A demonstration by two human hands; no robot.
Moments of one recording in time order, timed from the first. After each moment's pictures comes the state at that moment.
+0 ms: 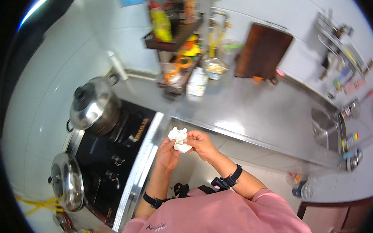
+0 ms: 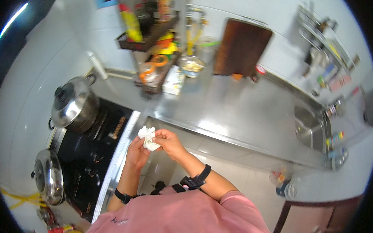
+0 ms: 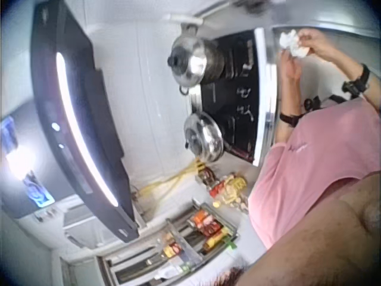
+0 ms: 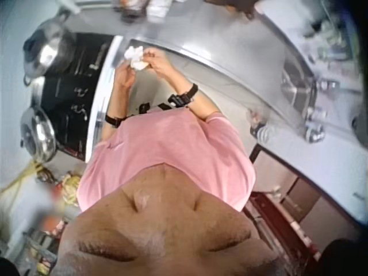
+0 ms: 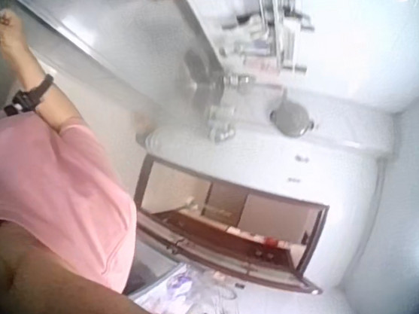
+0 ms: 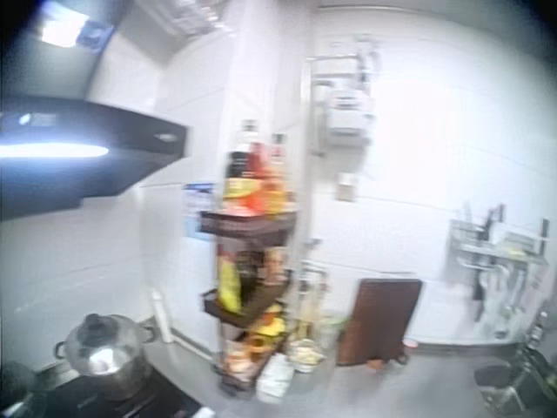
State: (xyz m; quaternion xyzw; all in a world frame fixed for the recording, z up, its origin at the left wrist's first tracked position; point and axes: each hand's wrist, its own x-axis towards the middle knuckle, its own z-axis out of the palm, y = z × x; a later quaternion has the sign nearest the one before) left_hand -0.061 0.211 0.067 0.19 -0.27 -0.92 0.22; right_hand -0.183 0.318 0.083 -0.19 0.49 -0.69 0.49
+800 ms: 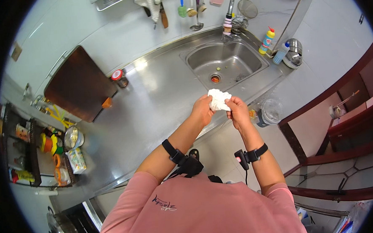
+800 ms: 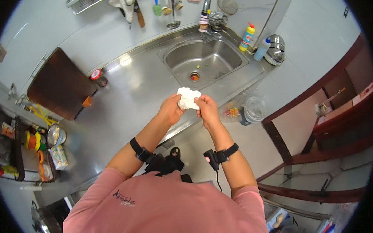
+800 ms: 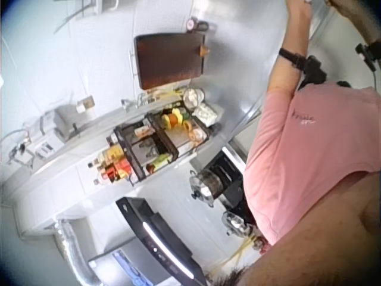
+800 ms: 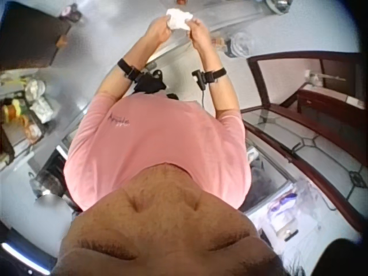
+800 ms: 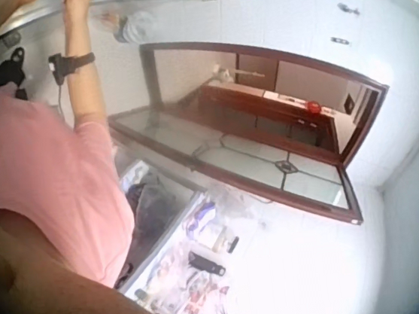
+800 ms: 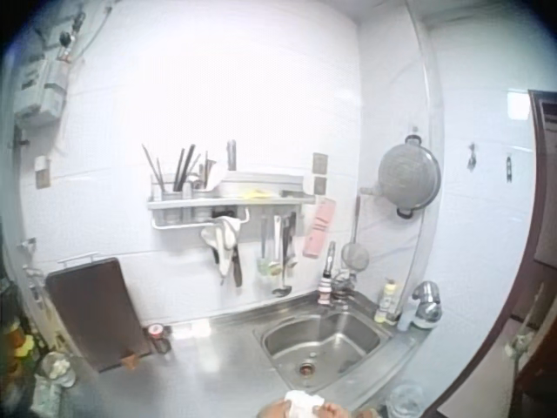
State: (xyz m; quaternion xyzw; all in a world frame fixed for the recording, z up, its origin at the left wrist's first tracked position) left_hand -0.509 0.805 0.083 0.09 -0.44 -0.83 -0.32; right_hand -0.442 0.945 0.087 0.17 0.57 -0.80 -0.04
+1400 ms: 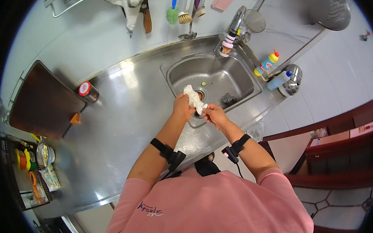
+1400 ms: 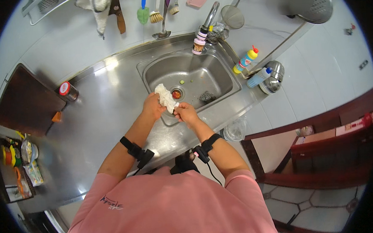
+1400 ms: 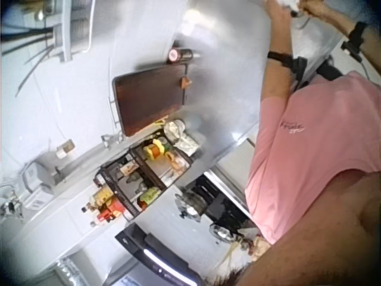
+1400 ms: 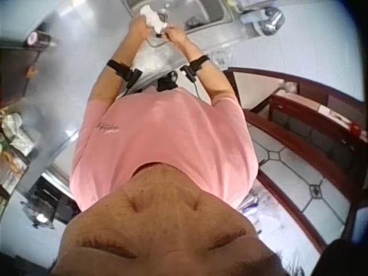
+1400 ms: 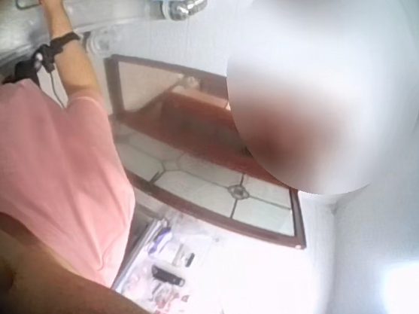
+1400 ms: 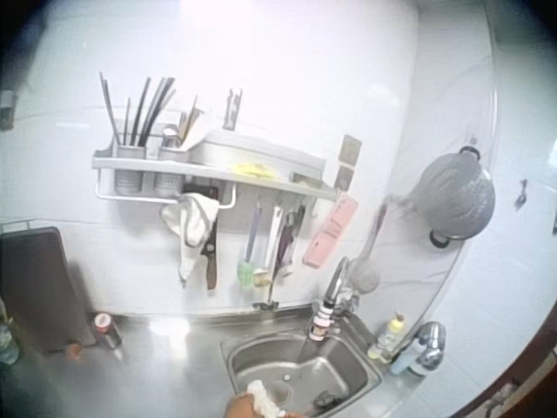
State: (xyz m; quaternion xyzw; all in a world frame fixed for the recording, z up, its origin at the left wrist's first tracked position) left_hand -0.700 0.876 0.014 0.21 -0.40 -0.86 -0.24; right_hand -0.639 1.031 0.012 0.23 0.69 -0.67 0.16
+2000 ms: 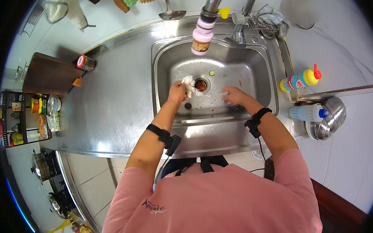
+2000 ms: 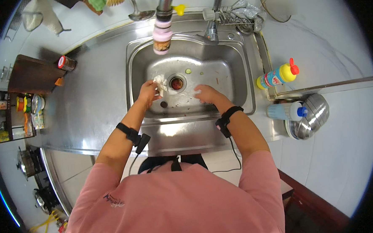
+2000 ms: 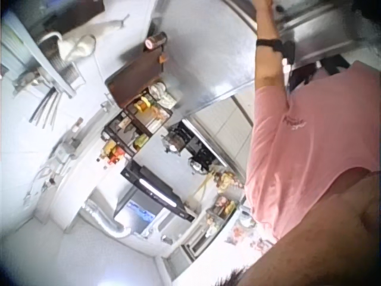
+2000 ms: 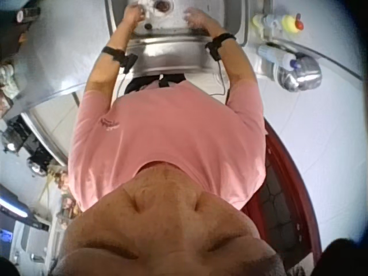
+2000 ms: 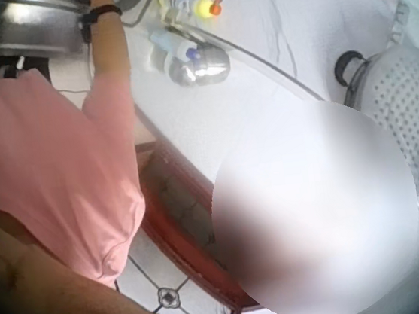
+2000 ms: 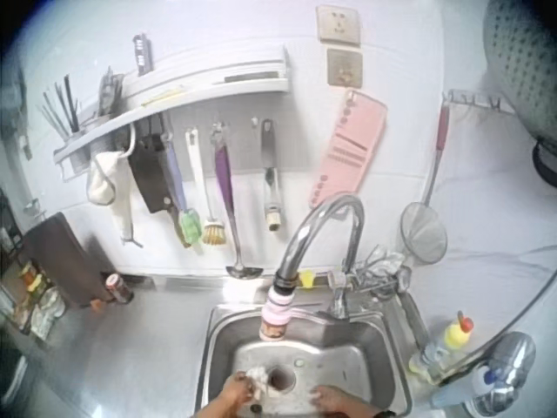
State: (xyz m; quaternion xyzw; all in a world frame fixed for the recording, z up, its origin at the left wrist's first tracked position) left_hand -0.770 1.005 -0.081 0.36 -0.63 -0.68 -0.14; right_hand -0.825 1.284 -0.109 -0.18 0.84 -0.35 0.37
